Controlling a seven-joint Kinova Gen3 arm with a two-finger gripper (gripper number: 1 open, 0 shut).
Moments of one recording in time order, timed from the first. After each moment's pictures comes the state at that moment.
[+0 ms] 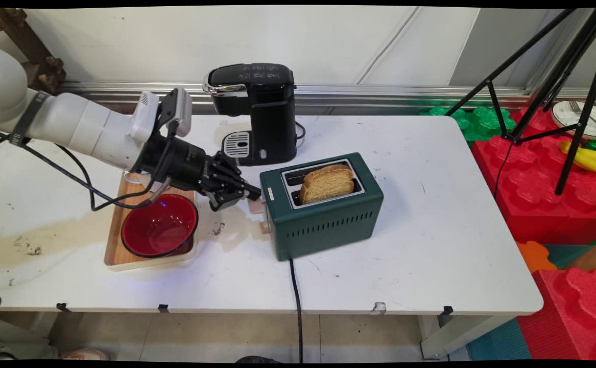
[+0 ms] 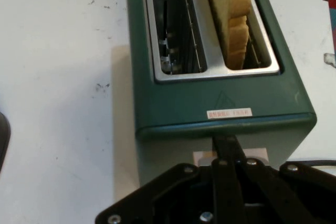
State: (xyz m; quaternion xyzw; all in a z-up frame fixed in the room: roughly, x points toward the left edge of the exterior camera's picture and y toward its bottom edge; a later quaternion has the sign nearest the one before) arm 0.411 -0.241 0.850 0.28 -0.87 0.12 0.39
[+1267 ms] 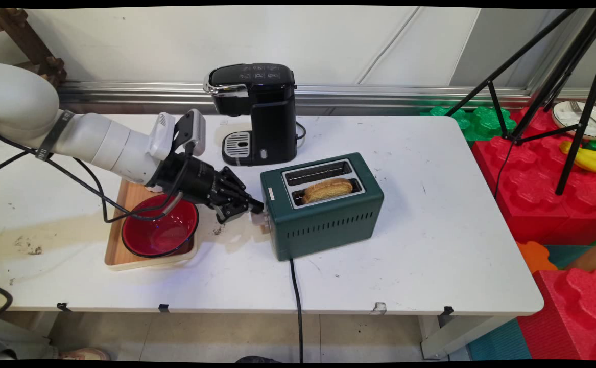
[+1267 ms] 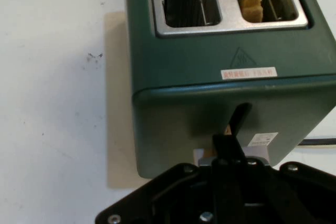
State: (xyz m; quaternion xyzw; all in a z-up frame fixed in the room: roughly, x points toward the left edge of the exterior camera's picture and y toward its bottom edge) arm 0.409 -0.251 0.811 0.29 -0.87 0.11 0.38
